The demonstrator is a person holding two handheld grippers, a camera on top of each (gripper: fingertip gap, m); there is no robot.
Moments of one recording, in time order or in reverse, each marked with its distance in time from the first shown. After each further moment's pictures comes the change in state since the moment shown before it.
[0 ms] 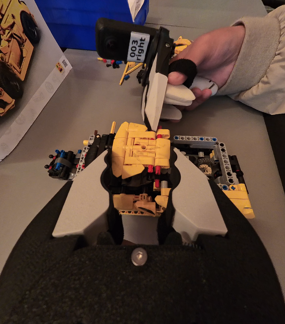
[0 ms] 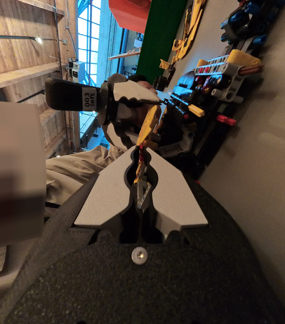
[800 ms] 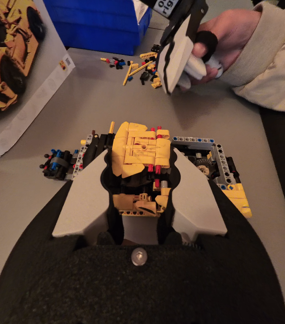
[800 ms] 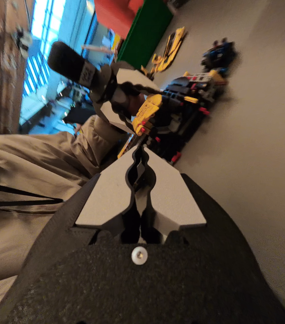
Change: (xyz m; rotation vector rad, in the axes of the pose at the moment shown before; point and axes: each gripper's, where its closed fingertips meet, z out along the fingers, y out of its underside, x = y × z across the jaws) left arm -0.008 0.001 0.000 0.021 0.022 -0.044; right arm -0.008 0.005 -0.054 0.018 0.221 -0.278
